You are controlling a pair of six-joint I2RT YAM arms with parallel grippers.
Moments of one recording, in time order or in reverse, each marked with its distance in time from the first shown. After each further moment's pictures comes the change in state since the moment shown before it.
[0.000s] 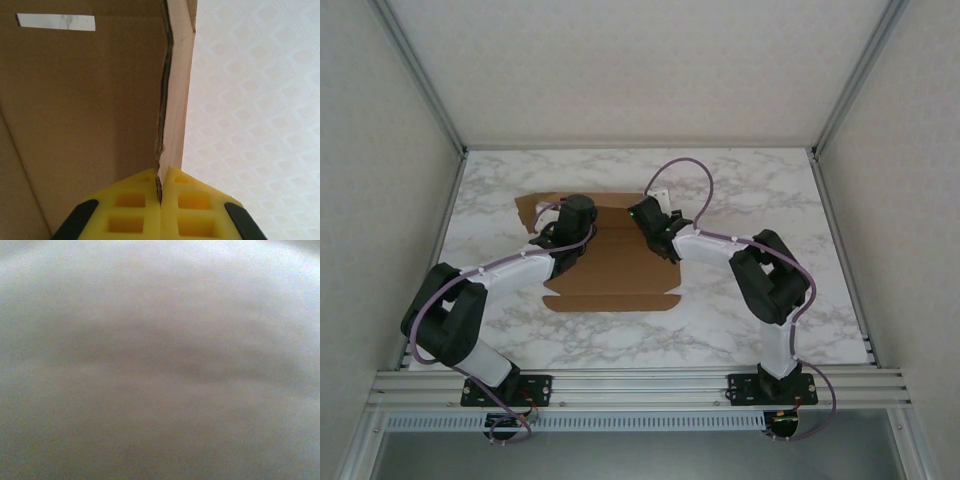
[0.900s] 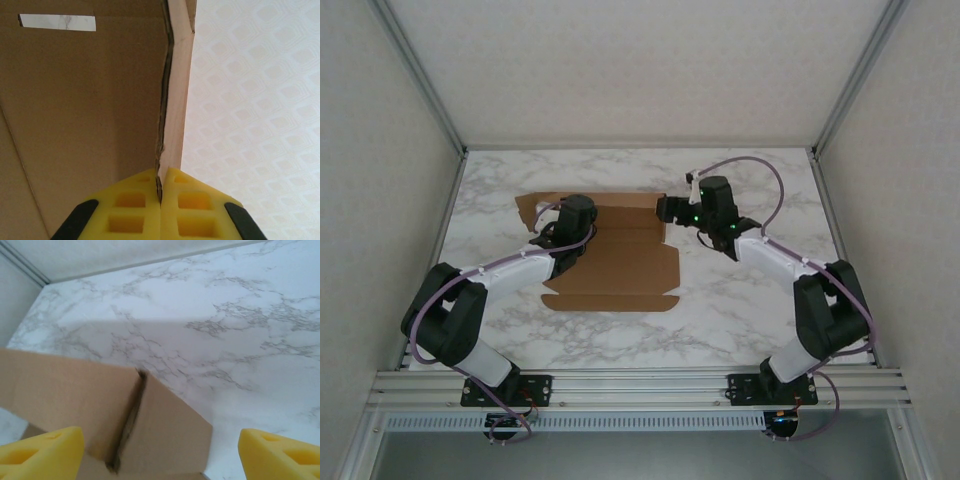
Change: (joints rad) left arm 0.001 0.001 0.000 0.004 0.001 0.000; right arm -0.280 -0.343 -0.223 0.224 -0.763 0.111
